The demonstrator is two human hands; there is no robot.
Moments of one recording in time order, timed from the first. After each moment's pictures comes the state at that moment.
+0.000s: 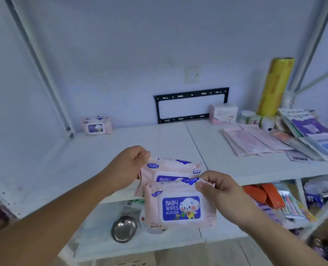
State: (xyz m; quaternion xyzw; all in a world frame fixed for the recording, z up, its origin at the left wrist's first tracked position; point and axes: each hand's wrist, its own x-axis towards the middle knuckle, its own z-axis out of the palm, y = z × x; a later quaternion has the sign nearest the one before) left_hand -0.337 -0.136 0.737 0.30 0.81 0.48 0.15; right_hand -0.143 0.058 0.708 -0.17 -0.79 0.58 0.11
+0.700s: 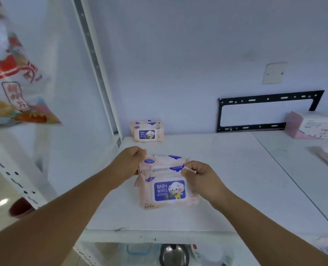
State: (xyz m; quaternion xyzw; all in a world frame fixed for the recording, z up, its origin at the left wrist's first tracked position) left_hand -0.612 -0.265 0.691 0.13 0.81 0.55 0.16; right_hand -0.485 -0.062 0.649 -0.16 -0.77 0.61 0.08
